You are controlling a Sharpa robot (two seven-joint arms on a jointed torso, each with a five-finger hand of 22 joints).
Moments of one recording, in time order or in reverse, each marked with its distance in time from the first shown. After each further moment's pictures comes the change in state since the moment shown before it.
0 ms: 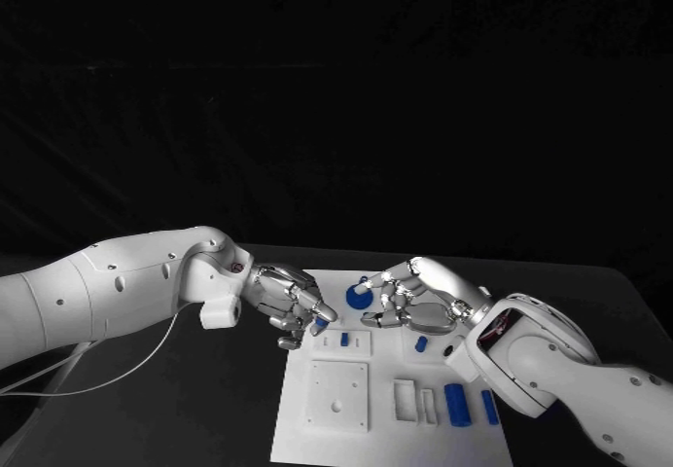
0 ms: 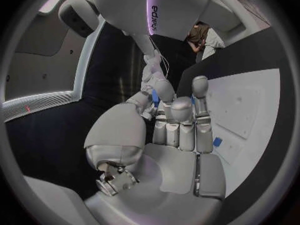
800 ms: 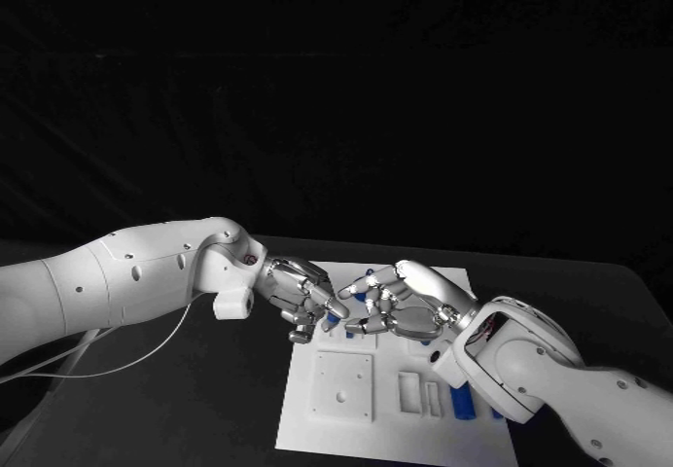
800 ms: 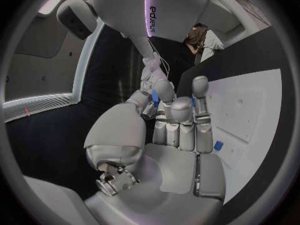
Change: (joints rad) left arm 0.000 0.021 0.000 0.005 -0.016 0.001 -0.002; left_hand 0.000 0.000 0.004 0.004 -0.002 0.003 0.004 -0.001 0.005 0.001 0.001 0.000 -0.005 0.004 0.000 0.000 0.000 0.000 0.000 0.000 0.008 0.000; right arm -0.001 0.043 -0.038 0.010 0.024 0.007 0.013; right_hand -0.005 0.020 -0.048 0.006 0.000 0.000 0.000 0.000 0.000 -0.003 0.003 0.002 0.004 0.000 0.000 0.000 0.000 0.000 0.000 0.000 -0.004 0.000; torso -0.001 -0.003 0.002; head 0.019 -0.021
